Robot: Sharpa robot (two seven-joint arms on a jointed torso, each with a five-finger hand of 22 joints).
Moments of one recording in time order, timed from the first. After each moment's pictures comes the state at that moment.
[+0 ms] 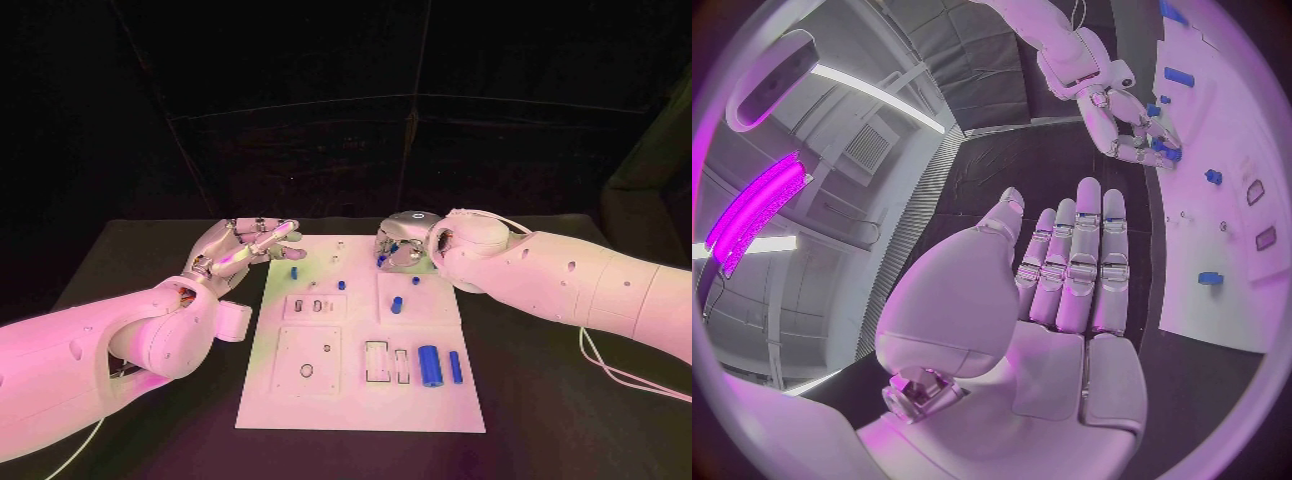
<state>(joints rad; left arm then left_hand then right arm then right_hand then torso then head) 1.24 -0.91 -0.13 1.63 -0.01 -0.30 0.55 1.36 0.04 0.02 0.10 0.05 1.00 0.20 0.12 0.07 1.10 0.14 0.13 0.07 1.20 0.09 0.25 0.19 0.17 0.93 0.21 0.32 0.12 1.25 -0.60 0.00 1.18 -1.65 -0.11 -0.02 1.31 0.08 0.17 -0.29 0.13 1.00 0.15 0.06 0.07 1.16 0.09 0.06 0.06 1.47 0.00 1.22 0.98 0.13 1.28 0.09 1.19 0.91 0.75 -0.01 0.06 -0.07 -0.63</state>
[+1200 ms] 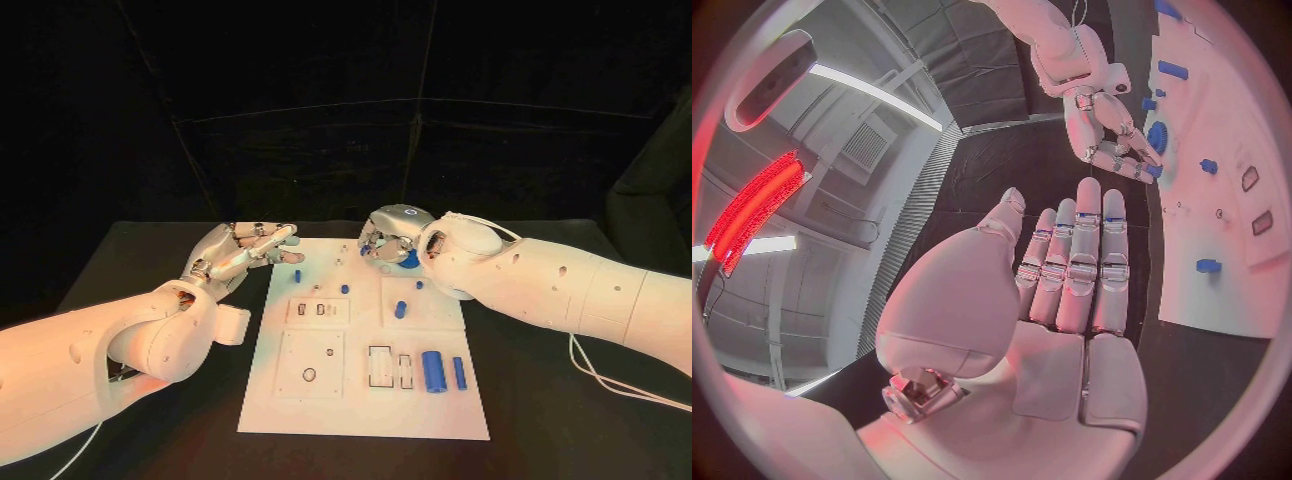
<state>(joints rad) 1.24 -0.91 -0.13 1.62 0.00 -0.30 0.55 1.37 0.04 0.03 0.10 0.05 0.99 0.21 0.12 0.07 1.10 0.15 0.13 0.07 1.20 0.09 0.25 0.19 0.17 0.93 0.21 0.31 0.12 1.25 -0.56 0.00 1.19 -1.60 -0.29 -0.03 1.28 0.07 0.34 -0.28 0.07 1.09 0.16 0.07 0.07 1.23 0.08 0.06 0.07 1.47 0.00 1.27 1.02 0.12 1.29 0.09 1.27 1.00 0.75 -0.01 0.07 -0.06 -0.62</state>
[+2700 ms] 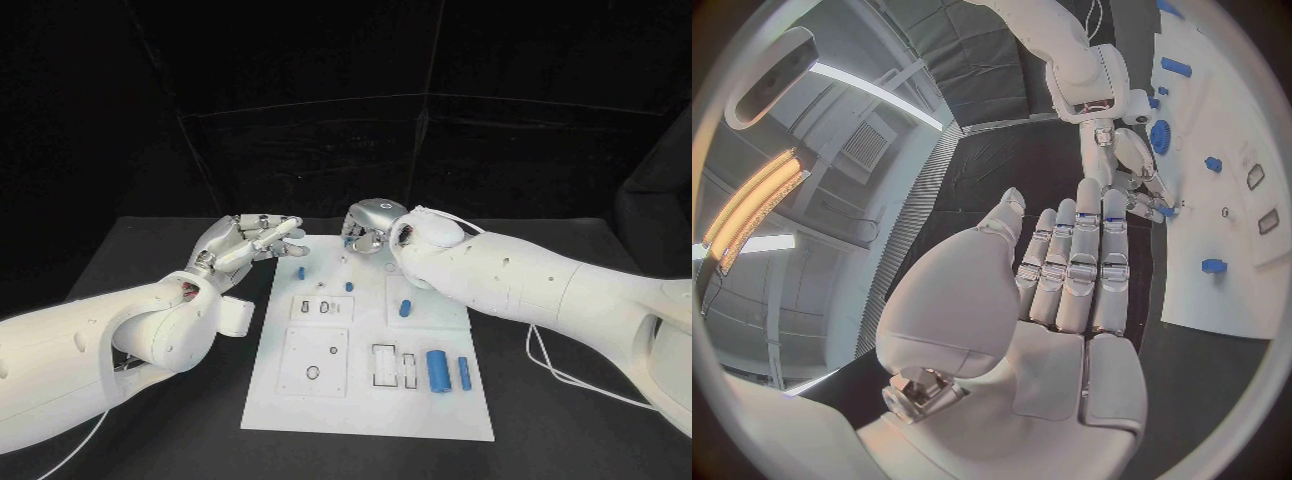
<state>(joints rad) 1.26 -0.91 -0.13 1.63 0.00 -0.29 0.54 1.37 0.04 0.03 0.10 0.05 0.99 0.21 0.11 0.07 1.10 0.15 0.12 0.07 1.20 0.09 0.25 0.19 0.17 0.93 0.21 0.31 0.12 1.25 -0.35 0.00 0.94 -1.62 -0.28 -0.03 1.27 0.05 0.37 -0.27 0.07 1.09 0.16 0.07 0.07 1.22 0.09 0.06 0.06 1.47 0.00 1.28 1.03 0.12 1.29 0.09 1.27 1.01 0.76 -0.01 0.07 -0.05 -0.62</state>
